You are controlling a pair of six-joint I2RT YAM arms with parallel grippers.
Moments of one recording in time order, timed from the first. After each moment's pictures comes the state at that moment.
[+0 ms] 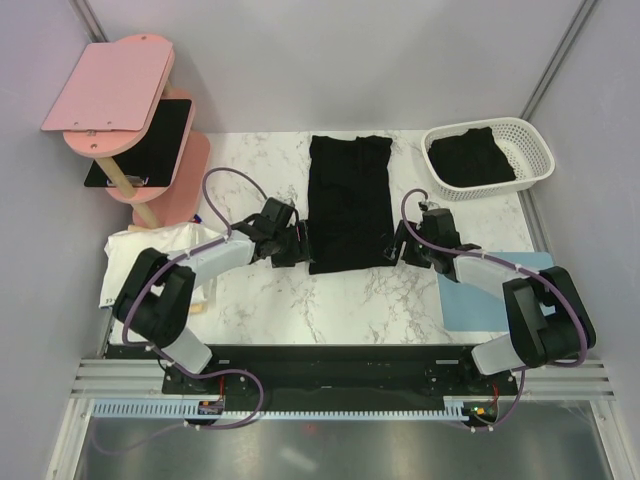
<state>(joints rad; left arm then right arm) -0.54 1.59 0.94 -0.33 0.08 -0.64 0.29 1.46 0.64 0.02 -0.15 0.52</state>
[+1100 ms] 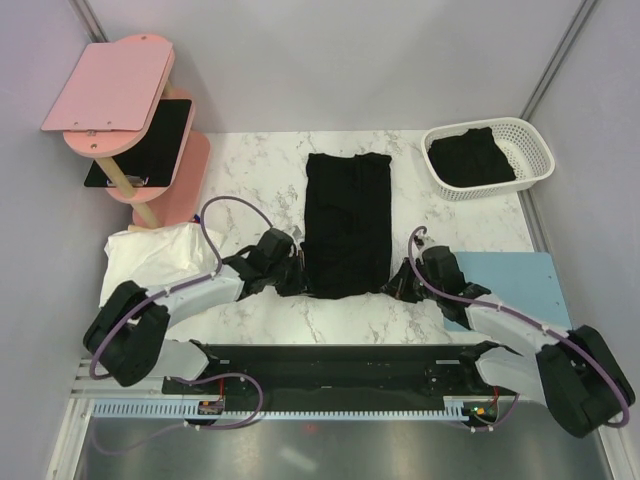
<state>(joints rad) -0.66 1.40 0.68 -0.18 0.21 -0.74 0.46 1.14 0.35 0.09 -0.26 0.70</state>
